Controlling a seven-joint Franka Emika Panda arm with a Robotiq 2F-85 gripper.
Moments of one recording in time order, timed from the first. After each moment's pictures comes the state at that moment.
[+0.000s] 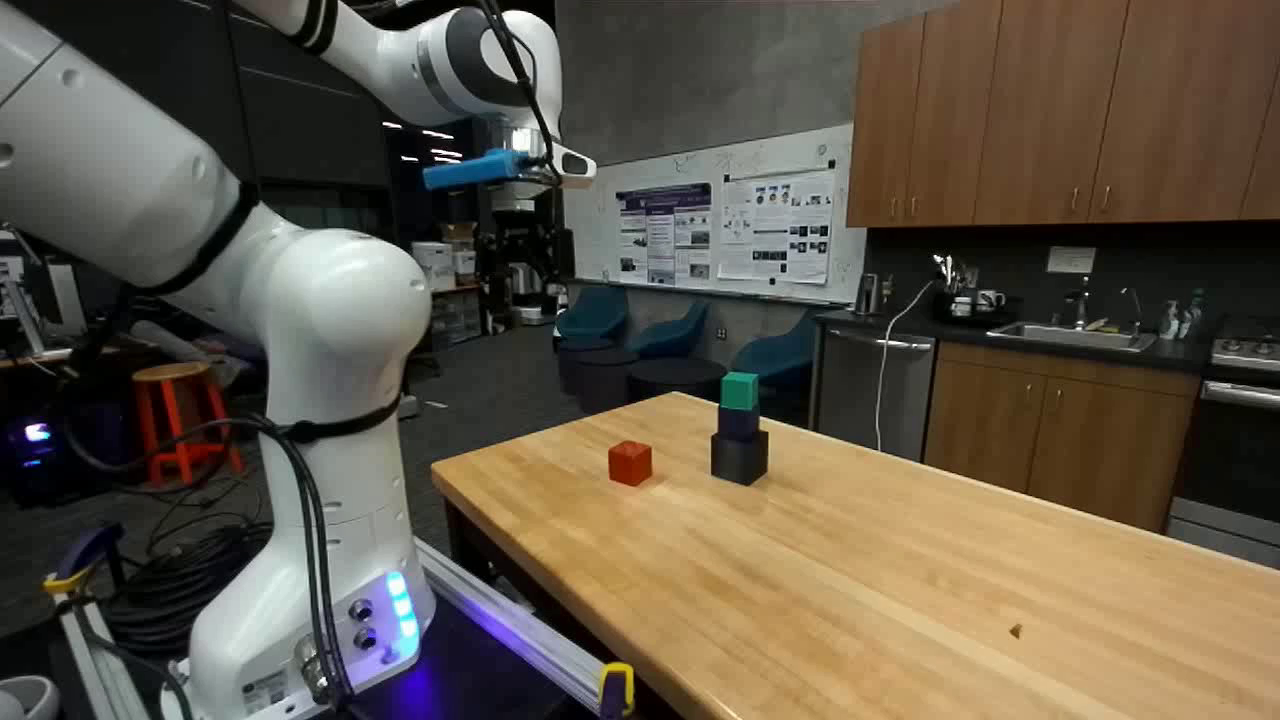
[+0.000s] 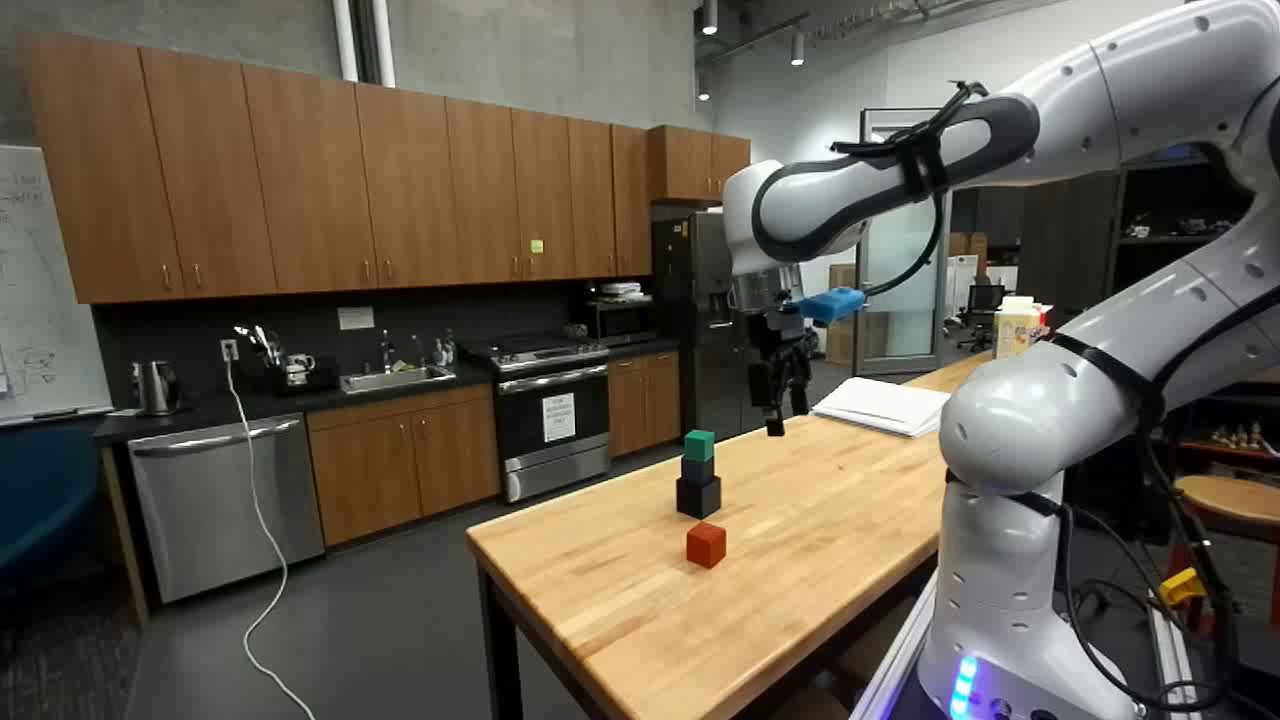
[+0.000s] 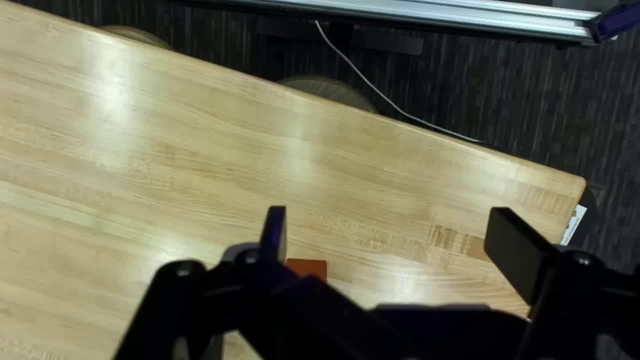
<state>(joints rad) 0.03 -0.90 0.05 -2.76 -0.01 1.72 -0.01</state>
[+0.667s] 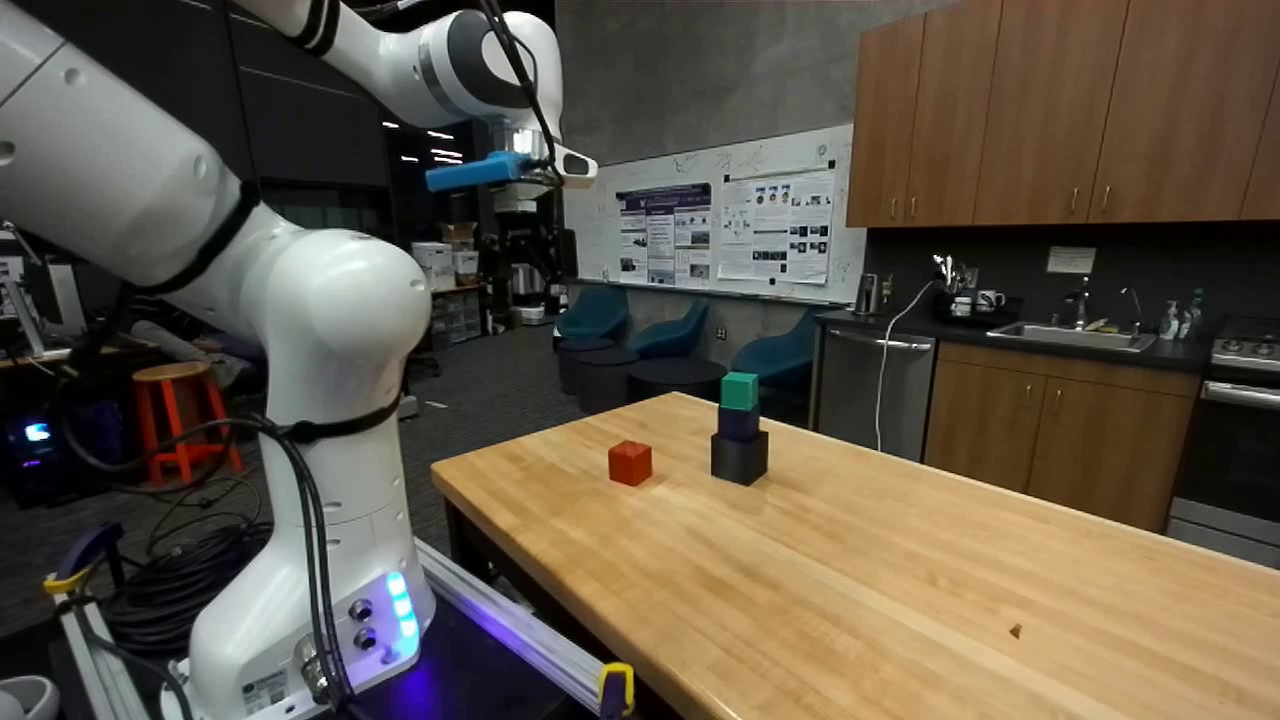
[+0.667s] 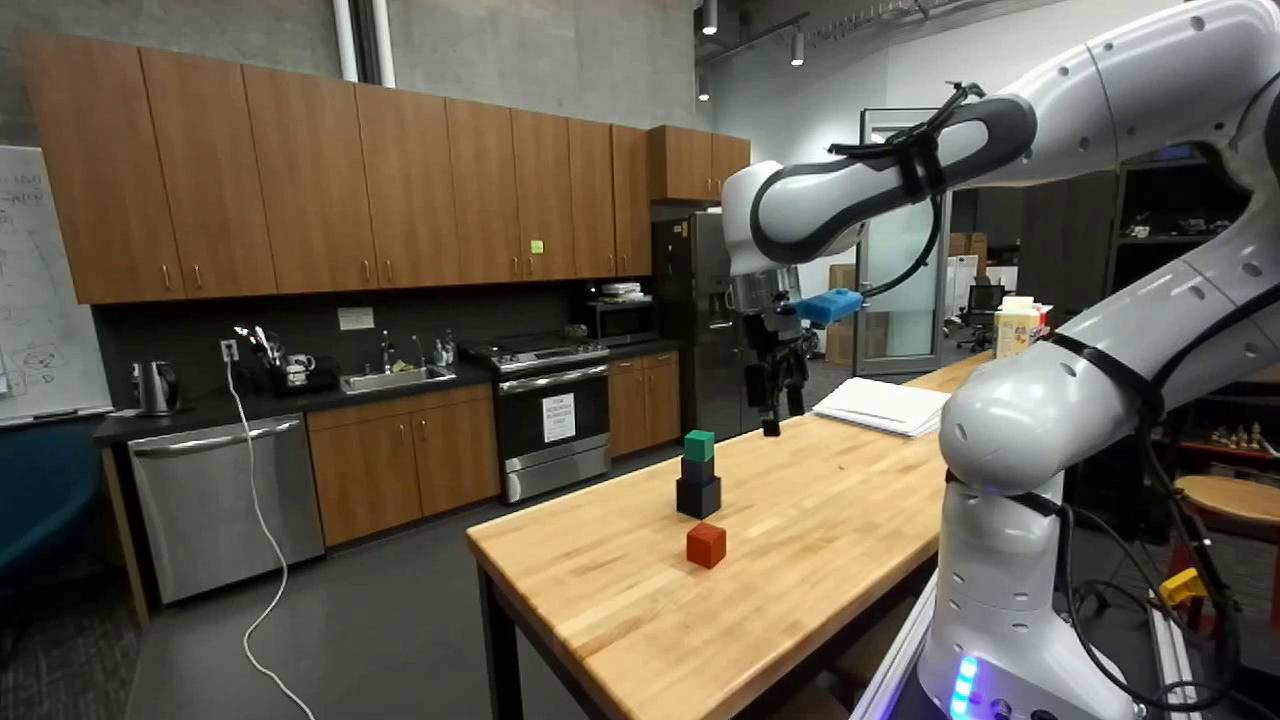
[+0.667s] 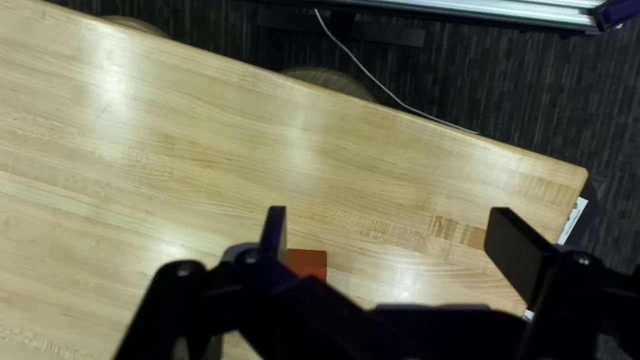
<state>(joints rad) 0.03 -0.89 0.05 -2.76 -0.01 1.75 -0.01</state>
